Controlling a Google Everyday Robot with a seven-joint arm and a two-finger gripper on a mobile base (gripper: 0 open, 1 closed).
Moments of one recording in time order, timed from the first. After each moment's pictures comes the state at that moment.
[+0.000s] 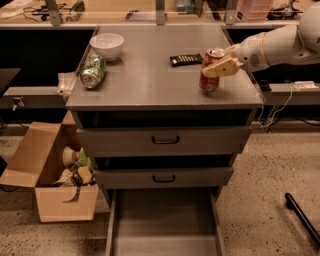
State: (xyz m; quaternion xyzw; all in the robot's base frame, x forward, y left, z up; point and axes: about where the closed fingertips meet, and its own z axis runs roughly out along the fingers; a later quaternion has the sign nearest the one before) arm 0.704 -0.189 0.910 -0.44 0.75 0.21 0.45
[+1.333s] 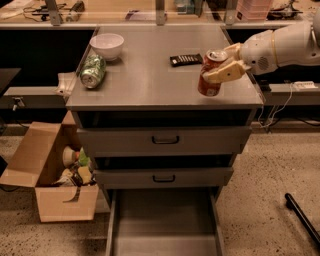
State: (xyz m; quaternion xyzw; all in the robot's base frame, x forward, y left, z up) arm 0.652 -0.171 0.933 -0.51 0.69 0.22 0.46
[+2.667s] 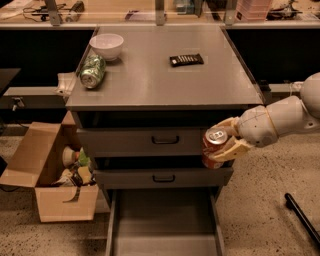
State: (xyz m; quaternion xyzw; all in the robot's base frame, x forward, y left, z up) arm 0.510 -0.168 0.785 -0.63 0.64 0.25 0.36
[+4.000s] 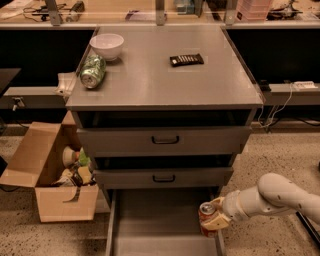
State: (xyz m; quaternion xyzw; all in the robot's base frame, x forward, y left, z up) arm 0.451 -0.197 0.458 -0.49 0.79 0.27 0.23
